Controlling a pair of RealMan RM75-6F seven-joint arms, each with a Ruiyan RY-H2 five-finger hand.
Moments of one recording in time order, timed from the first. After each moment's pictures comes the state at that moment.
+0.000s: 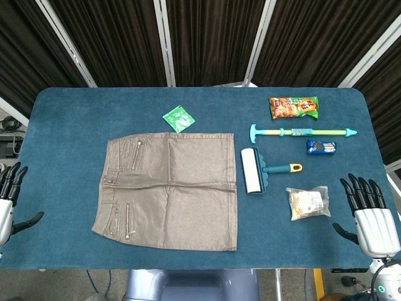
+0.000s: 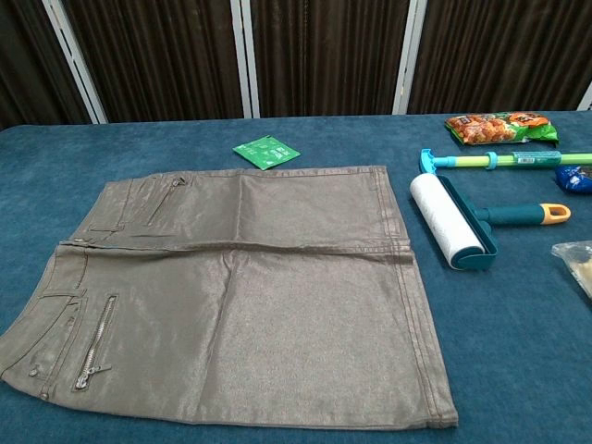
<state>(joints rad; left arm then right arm) -0.08 -1.15 -0.05 -1.55 1.58 1.61 0.02 0.06 -1.12 0.06 -1.62 -1.60 1.57 -0.18</state>
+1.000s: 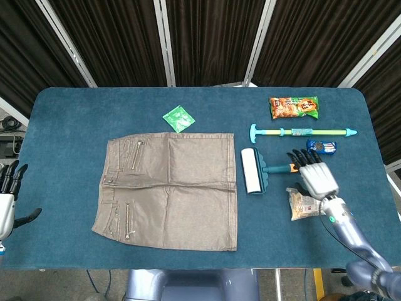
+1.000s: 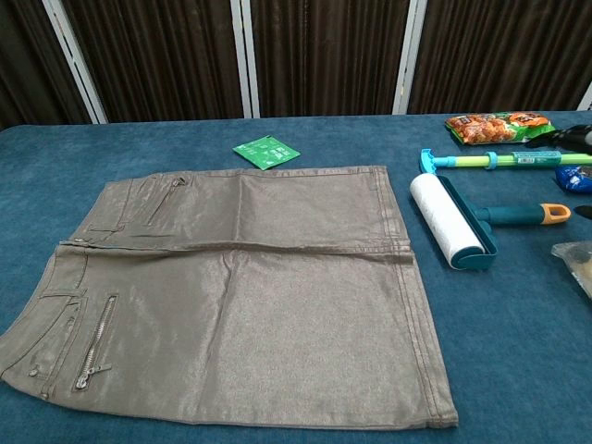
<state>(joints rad) -0.10 -1.19 -0.09 -1.54 1.45 1.52 0.13 0.51 -1.36 0.18 -1.23 -1.41 0.91 -0.11</state>
